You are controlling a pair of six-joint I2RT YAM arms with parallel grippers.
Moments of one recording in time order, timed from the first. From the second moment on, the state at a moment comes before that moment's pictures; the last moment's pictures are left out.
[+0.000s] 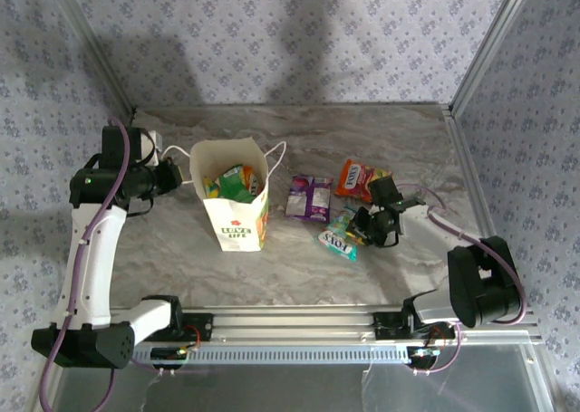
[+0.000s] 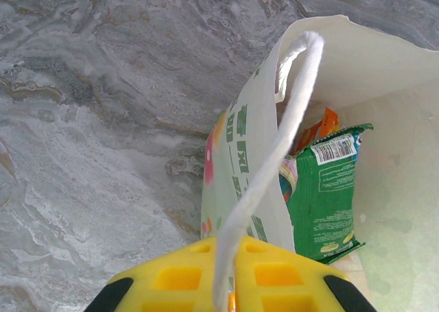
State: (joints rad) left arm -0.06 1.11 1.39 -1.17 0.16 -0.35; right arm 0.31 1.37 0.70 -0.56 -0.35 0.86
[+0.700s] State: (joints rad) left arm -0.07 1.11 1.39 -1.16 0.16 -0.35; right arm 0.31 1.31 0.82 -0.74 -0.23 0.78
